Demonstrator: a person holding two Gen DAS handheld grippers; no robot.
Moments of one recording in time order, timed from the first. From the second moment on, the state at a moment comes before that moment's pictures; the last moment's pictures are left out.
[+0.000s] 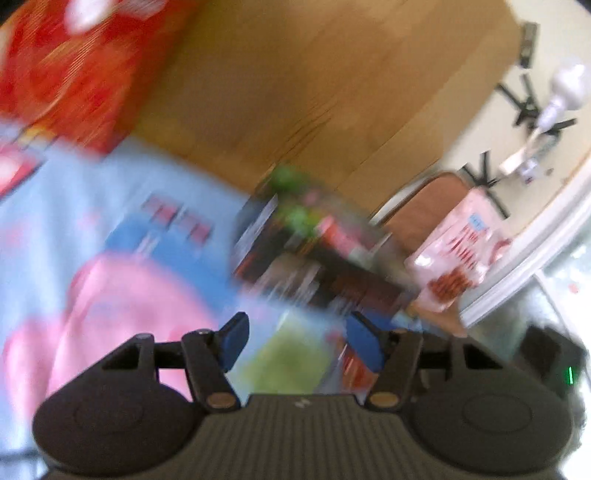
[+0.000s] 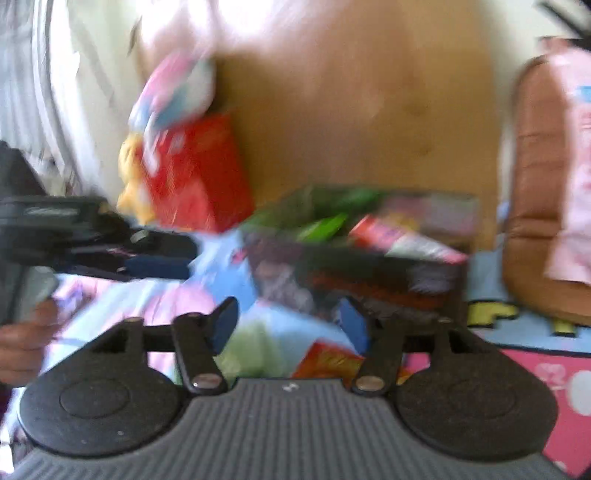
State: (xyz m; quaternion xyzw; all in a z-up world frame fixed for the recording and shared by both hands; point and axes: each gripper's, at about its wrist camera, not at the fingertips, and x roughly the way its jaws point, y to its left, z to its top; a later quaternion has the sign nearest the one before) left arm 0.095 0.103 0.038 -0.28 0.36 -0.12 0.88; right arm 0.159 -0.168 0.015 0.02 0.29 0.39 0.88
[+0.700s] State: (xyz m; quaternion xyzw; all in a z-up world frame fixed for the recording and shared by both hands) left arm 0.018 0.084 0.015 -0.21 0.43 -0.19 0.86; right arm 0.019 -0.176 0.010 -0.02 0.31 0.39 0.86
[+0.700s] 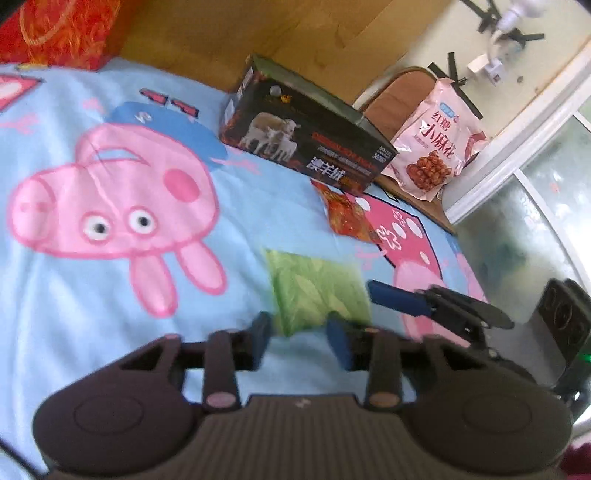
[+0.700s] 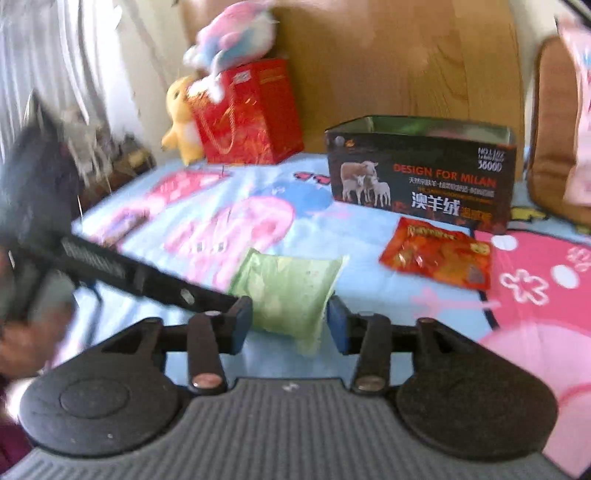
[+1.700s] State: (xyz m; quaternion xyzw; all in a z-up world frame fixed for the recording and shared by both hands) left arm 0.244 0.020 0.082 -0.12 0.35 -0.13 0.92; right arm 0.203 -0.145 0.051 -0.05 0.24 0.29 0.92
